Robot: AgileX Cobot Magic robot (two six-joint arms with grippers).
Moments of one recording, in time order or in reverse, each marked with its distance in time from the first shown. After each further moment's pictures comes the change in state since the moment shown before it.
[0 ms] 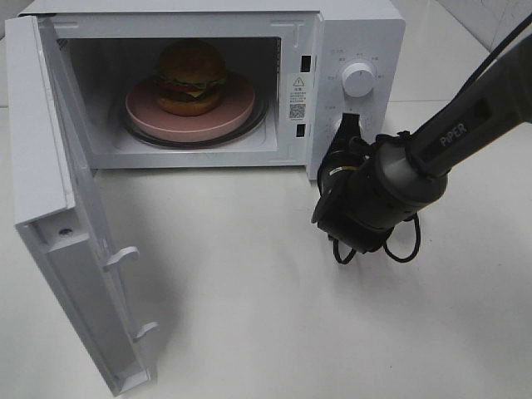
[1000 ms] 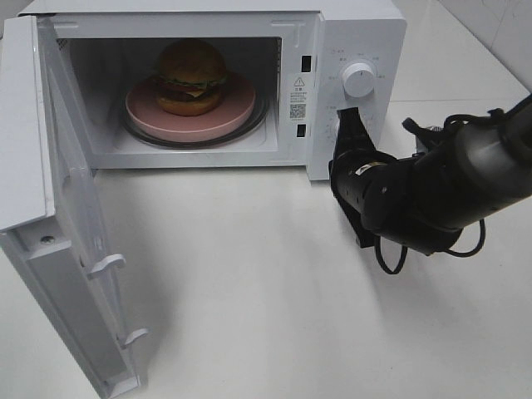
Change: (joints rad) left arm 0.000 0.000 0.000 0.000 0.000 0.000; right arm -0.006 -0.243 0.238 -0.183 0.163 -0.152
